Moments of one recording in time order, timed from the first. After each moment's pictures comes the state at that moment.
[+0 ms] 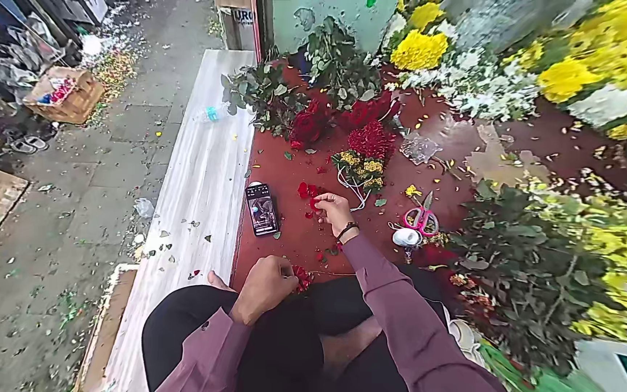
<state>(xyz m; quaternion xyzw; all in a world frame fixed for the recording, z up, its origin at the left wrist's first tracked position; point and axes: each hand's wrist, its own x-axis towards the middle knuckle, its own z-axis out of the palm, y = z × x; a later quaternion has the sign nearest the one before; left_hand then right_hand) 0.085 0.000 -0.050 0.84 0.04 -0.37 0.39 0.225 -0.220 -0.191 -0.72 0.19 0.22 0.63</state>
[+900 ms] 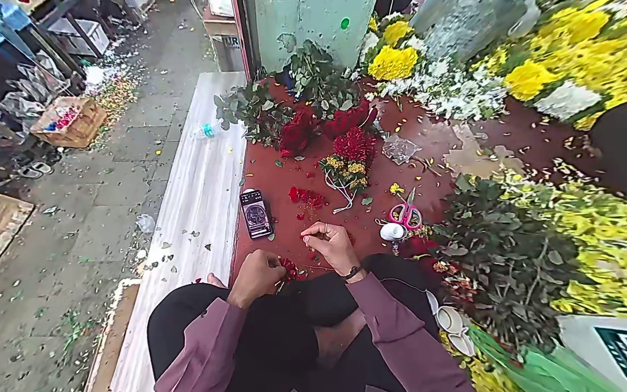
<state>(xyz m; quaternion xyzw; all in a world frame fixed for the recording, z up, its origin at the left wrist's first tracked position) 0.088 0.006 -0.059 0.86 0.06 -0.34 0.38 0.134 -0.227 -0.098 -0.71 -0.03 0.13 0.69</state>
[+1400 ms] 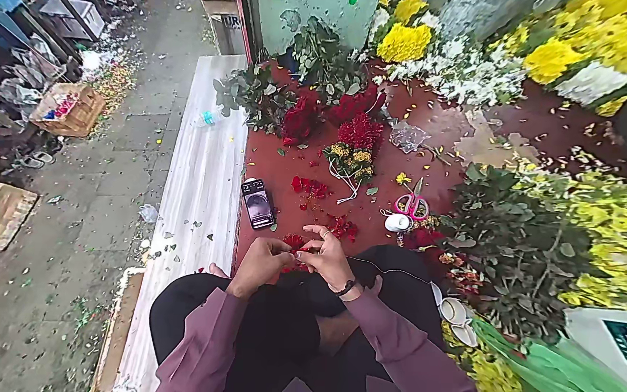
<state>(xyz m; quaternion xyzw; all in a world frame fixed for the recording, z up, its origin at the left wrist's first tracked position) 0.087 0.000 -0.046 0.77 0.08 -0.31 0.55 0.083 -0.201 -0.084 -0.66 0.10 0.21 0.71</state>
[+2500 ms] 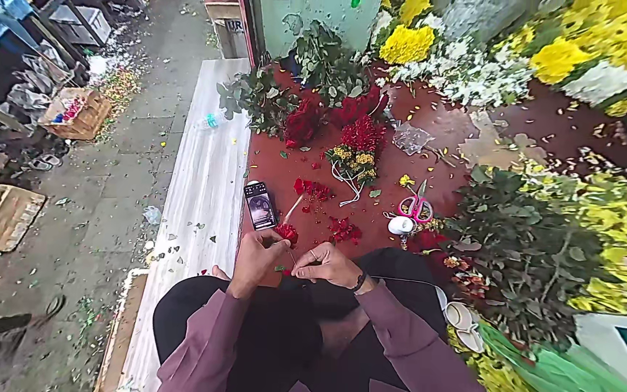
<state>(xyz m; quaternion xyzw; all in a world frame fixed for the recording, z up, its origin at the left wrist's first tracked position) 0.095 0.007 -0.046 0.77 0.08 -0.16 0.61 0.100 -0.223 -0.088 -0.57 -0.20 0.33 0.72</state>
